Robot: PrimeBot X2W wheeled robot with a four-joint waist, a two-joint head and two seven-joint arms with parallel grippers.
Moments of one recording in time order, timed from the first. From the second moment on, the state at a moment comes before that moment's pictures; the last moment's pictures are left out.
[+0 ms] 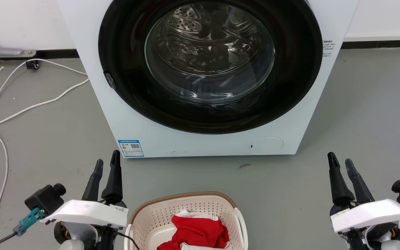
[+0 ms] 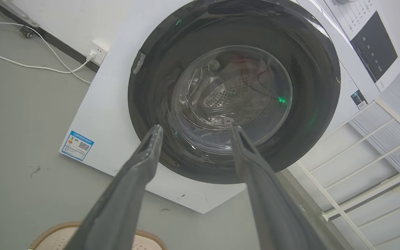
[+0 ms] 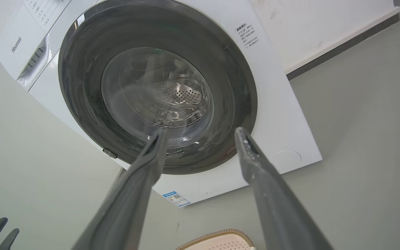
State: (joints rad) left arm -0.09 0.05 0.01 0.14 -0.77 -0.12 -0.09; right arm -0.04 -0.06 -0.01 0.11 0.67 0.13 -0.07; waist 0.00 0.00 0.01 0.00
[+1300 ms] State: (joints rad) left arm -0.09 0.07 -0.05 0.17 -0.32 -0.09 -0.19; right arm 0.00 -0.05 0.00 0.05 0.18 0.13 -0.05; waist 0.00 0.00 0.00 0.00
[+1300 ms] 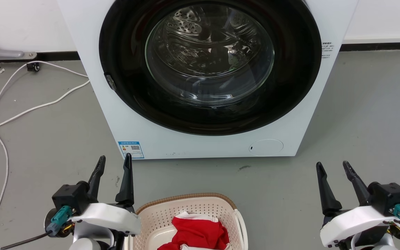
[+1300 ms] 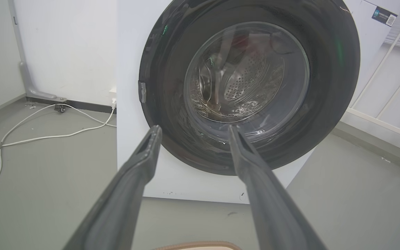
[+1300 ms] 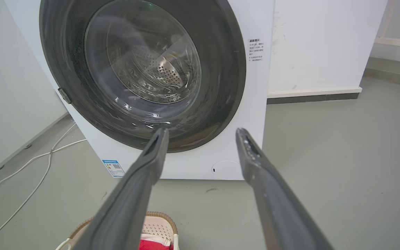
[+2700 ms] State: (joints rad) left arm -0.09 0.07 -0.06 0.21 -0.07 -0.07 -0.26; right arm 0.03 -0.05 0.00 0.03 -0.05 0.13 -0.07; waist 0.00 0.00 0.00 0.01
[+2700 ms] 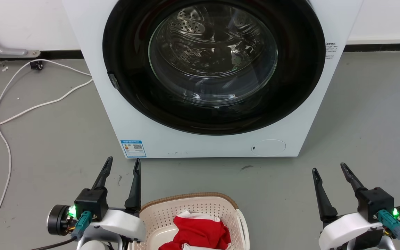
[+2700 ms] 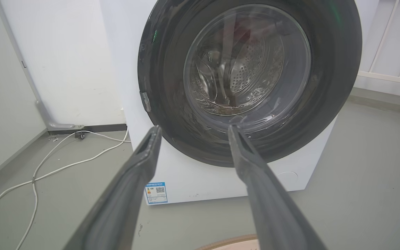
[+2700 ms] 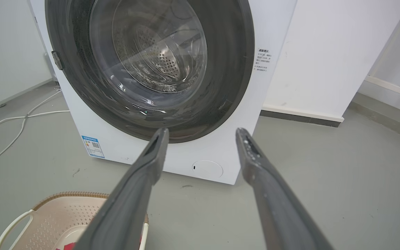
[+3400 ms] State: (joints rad) left arm -0.10 0.06 -0.04 0.24 -0.07 -0.07 -0.26; right arm 0.01 -0.05 0.02 0.07 -0.04 0.13 -0.06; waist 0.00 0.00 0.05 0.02
